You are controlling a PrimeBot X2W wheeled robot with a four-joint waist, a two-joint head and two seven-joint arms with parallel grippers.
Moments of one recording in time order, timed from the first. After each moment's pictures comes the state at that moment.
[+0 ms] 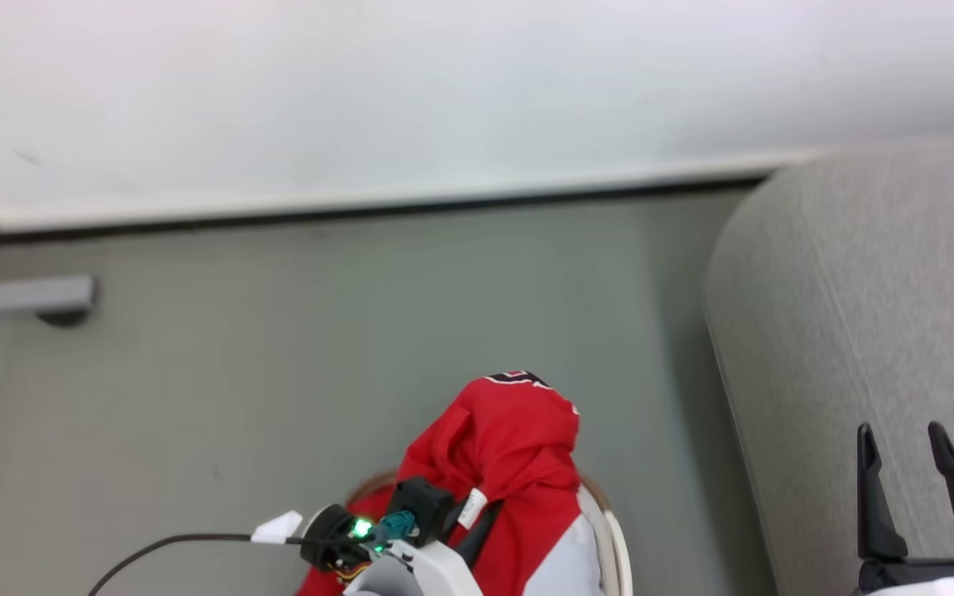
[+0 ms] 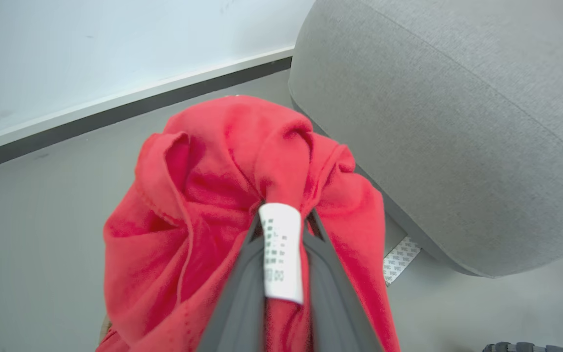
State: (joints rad) left arm -0.44 0.05 -0.68 0.74 -0.28 -0.10 -0.20; right arm -0.04 -0.05 -0.10 0.13 0.14 0.13 -0.26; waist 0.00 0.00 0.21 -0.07
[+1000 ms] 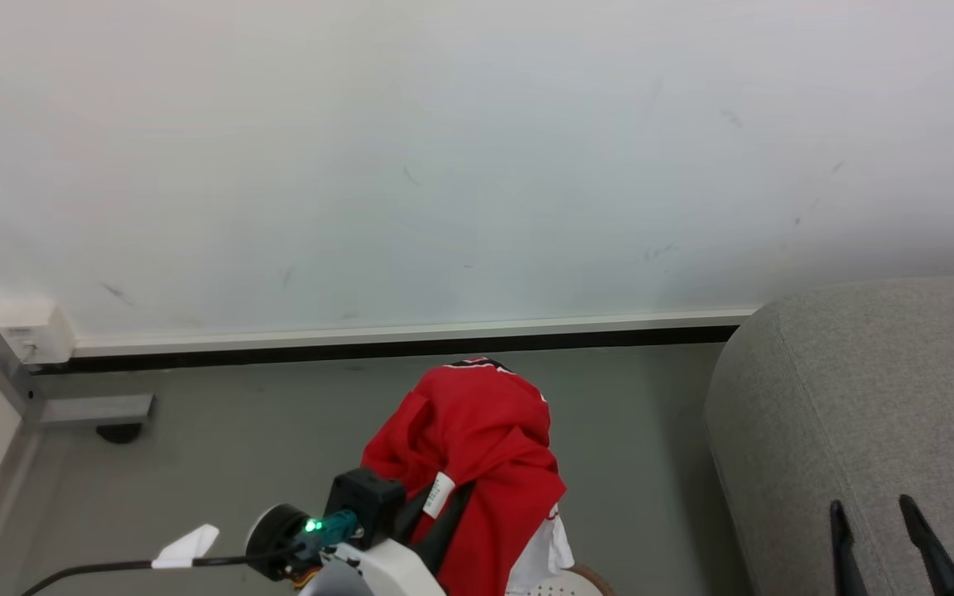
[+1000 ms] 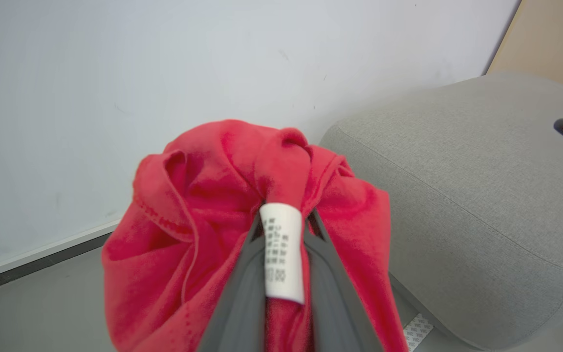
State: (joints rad) left arm -0.23 0.25 -0.61 0.09 -0.36 0.04 0.07; right arm 0.10 -0.05 -0.09 0.12 0.10 0.13 -0.26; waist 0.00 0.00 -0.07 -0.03
